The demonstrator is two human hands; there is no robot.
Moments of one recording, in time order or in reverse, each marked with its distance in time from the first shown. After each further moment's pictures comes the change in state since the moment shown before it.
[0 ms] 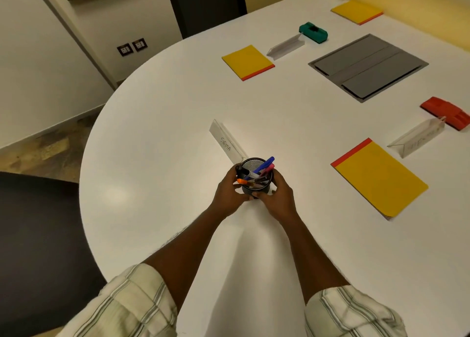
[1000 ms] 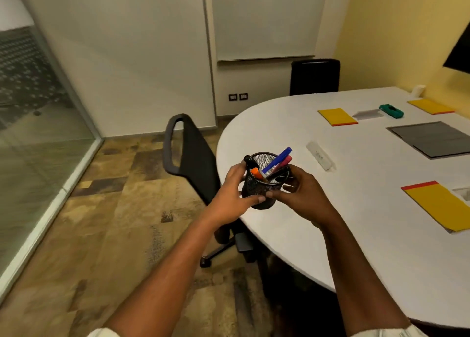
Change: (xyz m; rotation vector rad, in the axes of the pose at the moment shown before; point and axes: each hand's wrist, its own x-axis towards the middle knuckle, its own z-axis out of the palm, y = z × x) left_hand -0.475 0.017 -0.200 0.019 0.304 0.275; right_hand -0.393 -0.193 0.118 -0.089 -0.449 -0.476
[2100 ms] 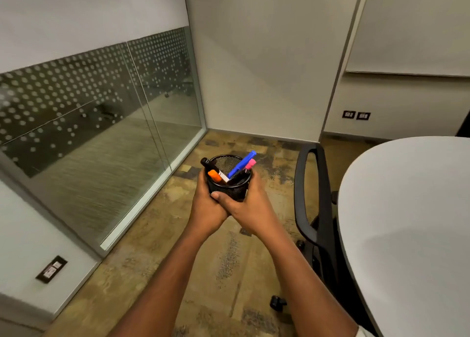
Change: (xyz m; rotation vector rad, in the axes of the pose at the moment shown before) left_hand -0.016 -0.116 -0.343 -0.080 0.848 -0.083; right_hand 0.183 -0.151 0.392 0.188 -0.379 -0.204
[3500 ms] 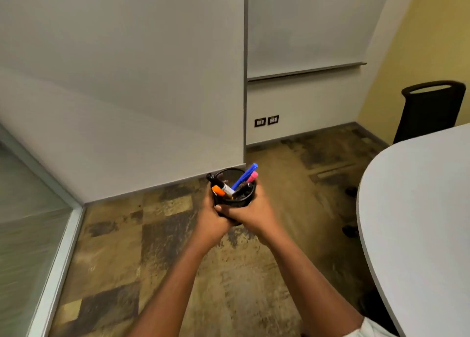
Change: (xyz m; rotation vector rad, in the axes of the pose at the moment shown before) left_hand 0.710 -0.208 0.270 -0.163 -0.679 -0.094; right_hand 0.676 0.242 -0.150 0.101 0.601 0.380
